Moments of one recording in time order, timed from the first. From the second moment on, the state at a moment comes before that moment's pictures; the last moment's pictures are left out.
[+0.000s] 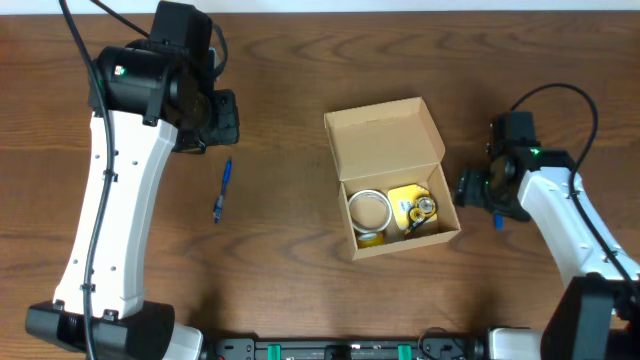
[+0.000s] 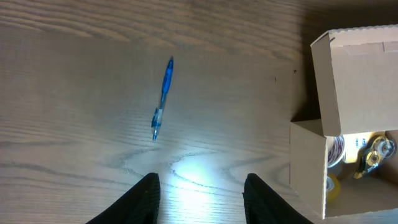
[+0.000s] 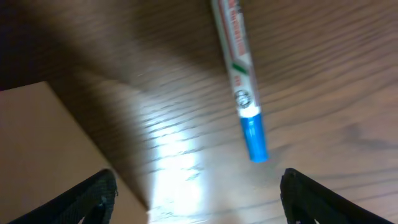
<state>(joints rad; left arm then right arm) -0.20 1.65 1.93 -1.55 0.02 -0.30 -0.03 1.52 0.97 -0.87 0.13 0.26</state>
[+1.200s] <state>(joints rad) -0.20 1.65 1.93 -1.60 0.02 -0.28 -0.19 1.70 0.96 -0.67 0.06 0.15</state>
